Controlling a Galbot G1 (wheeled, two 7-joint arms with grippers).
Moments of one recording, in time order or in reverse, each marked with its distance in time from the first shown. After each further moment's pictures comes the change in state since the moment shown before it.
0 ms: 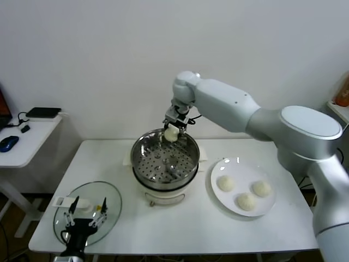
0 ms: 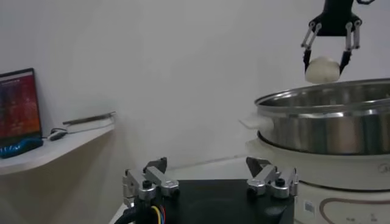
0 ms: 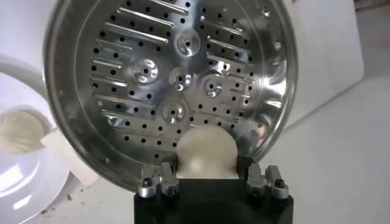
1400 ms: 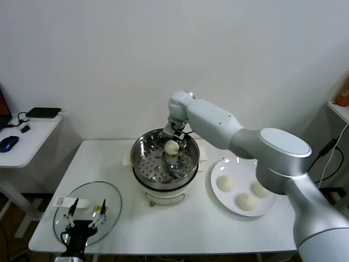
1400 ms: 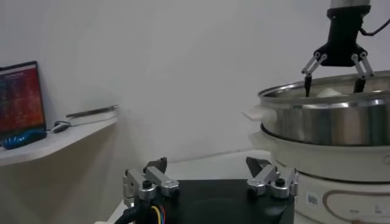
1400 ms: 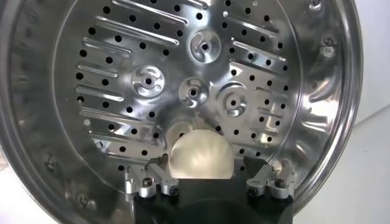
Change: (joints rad) left arm -0.003 -0.002 -0.002 0.017 -0.002 0.005 -0.012; right arm -0.079 0.029 0.070 -0.053 -0.070 0.033 -0.020
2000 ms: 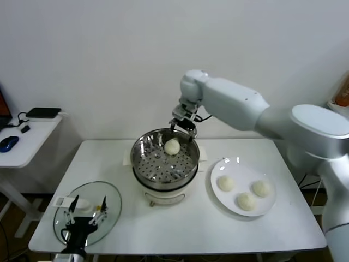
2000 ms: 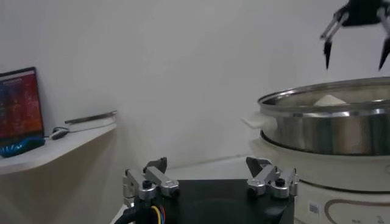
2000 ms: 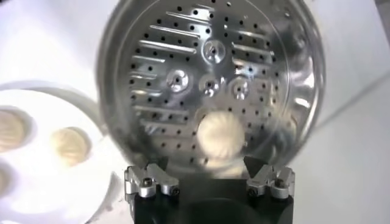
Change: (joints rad) left arm -0.012 0.007 0.009 -0.014 0.004 0.013 0.001; right arm 0.281 -0.248 -0.219 0.186 0.465 -0.194 -0.141
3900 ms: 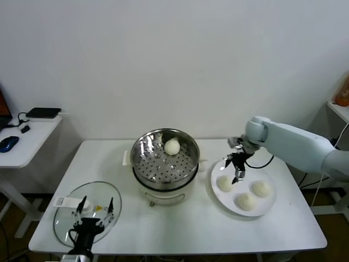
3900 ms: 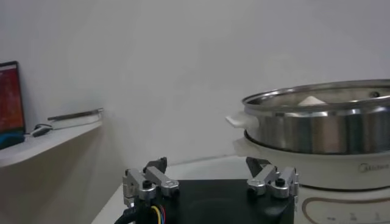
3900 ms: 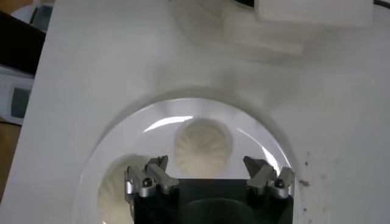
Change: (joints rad) left arm 0.001 -0.009 0.033 0.013 0.004 -0.013 0.008; right arm -0.375 -0.302 -0.014 0.092 0.103 -0.359 0.202
